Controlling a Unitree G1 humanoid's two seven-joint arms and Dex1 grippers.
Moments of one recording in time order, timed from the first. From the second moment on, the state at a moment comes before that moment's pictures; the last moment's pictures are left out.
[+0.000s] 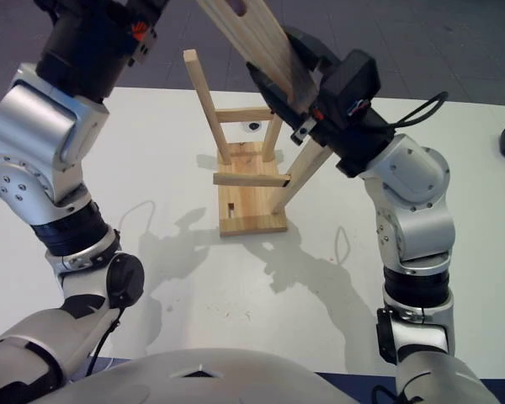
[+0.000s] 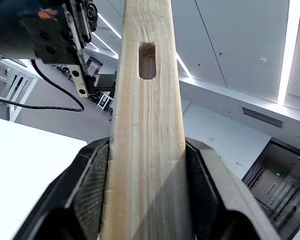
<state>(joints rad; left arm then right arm) -0.77 0.10 0.29 -0.32 -1.61 0.76 0.28 -0.41 -0.49 -0.02 -0.49 0.34 0.20 0.59</state>
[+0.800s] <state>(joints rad) -0.72 0.21 0.17 -0.41 -1.41 0.72 0.23 -0.35 -0.51 -0.02 -0.51 0.32 0.26 0.59</state>
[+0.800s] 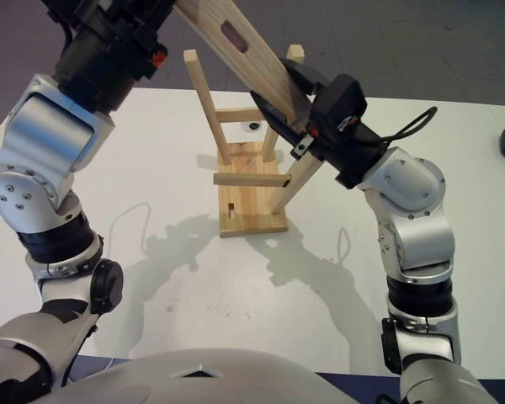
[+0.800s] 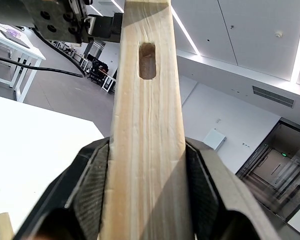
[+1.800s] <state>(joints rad) -0.42 0.52 0.31 -0.57 -1.14 0.68 0.01 -0.35 -0.55 -0.19 -0.36 0.42 0.67 0.22</state>
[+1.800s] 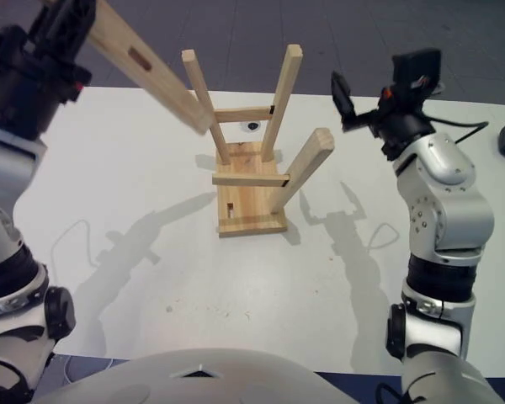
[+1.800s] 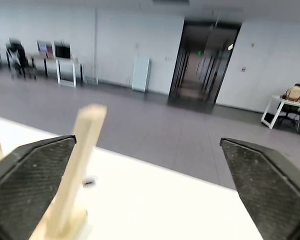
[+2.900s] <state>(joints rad) -0.24 0.48 0.28 -0.49 -0.89 0.64 -0.17 -0.32 -0.75 -0.18 -0.51 0.95 0.83 0.91</state>
